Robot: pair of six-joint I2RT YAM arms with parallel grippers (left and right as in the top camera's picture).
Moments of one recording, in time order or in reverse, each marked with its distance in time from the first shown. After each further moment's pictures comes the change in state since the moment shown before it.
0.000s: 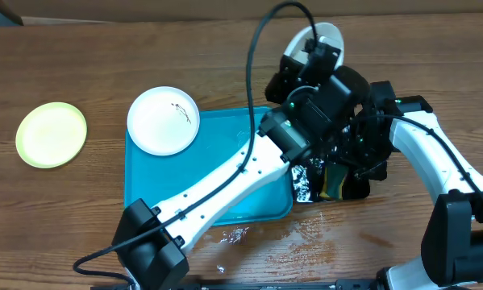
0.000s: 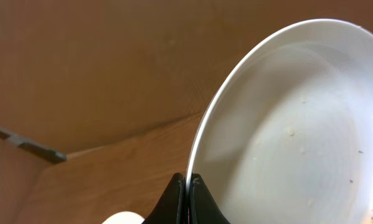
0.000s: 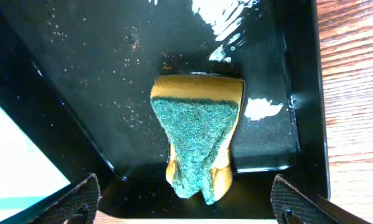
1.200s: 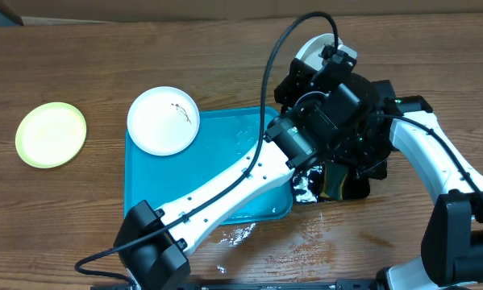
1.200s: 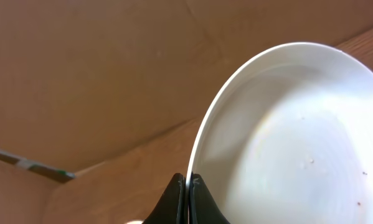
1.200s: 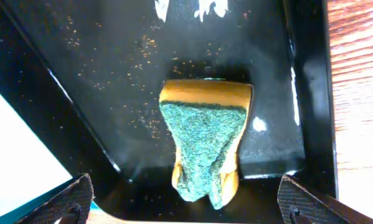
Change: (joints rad) left arm -0.012 0.003 -0.003 0.013 0.012 0.097; right arm 0.000 0.000 0.000 0.018 -0.019 0.000
